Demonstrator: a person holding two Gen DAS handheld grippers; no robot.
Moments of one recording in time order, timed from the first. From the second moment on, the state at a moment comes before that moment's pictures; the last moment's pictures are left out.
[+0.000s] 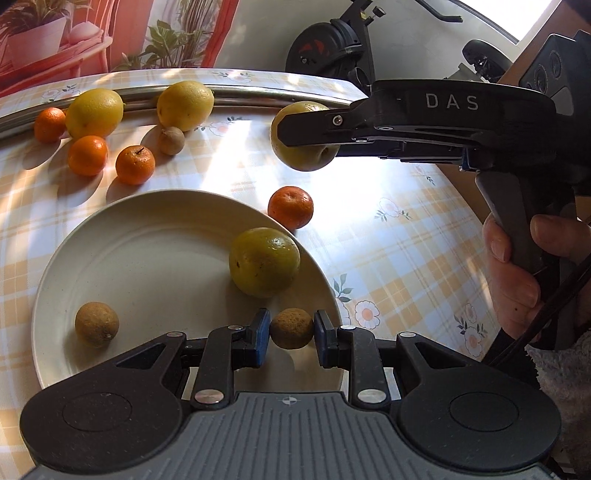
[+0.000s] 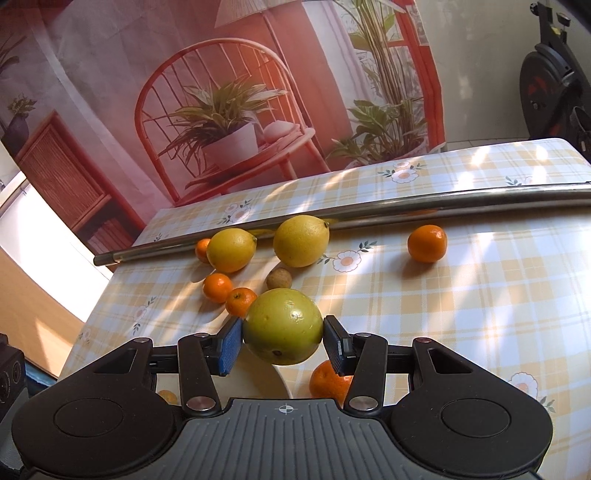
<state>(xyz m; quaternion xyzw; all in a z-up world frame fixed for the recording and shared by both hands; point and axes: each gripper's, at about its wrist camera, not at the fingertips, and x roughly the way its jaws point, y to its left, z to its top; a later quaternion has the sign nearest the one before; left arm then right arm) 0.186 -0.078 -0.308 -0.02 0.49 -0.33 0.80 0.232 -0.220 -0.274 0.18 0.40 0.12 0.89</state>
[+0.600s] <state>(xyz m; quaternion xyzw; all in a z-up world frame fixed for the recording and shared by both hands) 0.180 -0.061 -0.281 -0.03 0.45 -0.33 0.83 0.204 -0.218 -0.266 0.18 0.39 0.12 0.89</state>
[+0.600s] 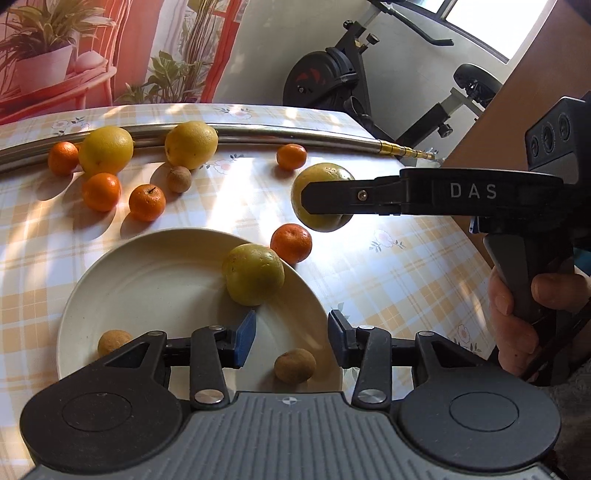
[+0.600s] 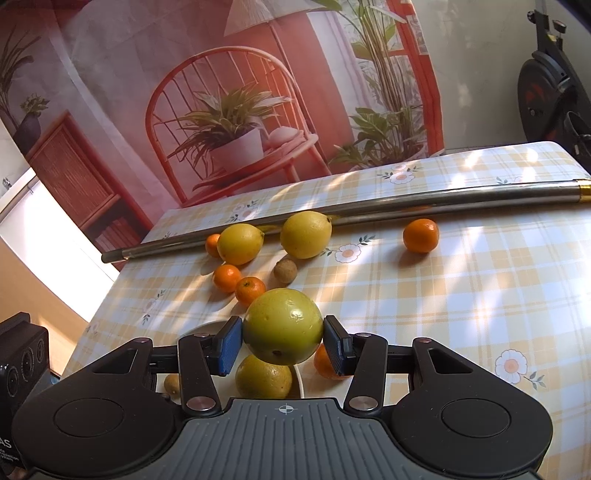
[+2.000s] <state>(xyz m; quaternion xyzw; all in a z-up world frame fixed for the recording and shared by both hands) 0.191 0.070 -0.253 -0.09 0.37 -0.09 0.92 0.255 -0.080 -0.295 0.10 0.44 0.19 0.87</state>
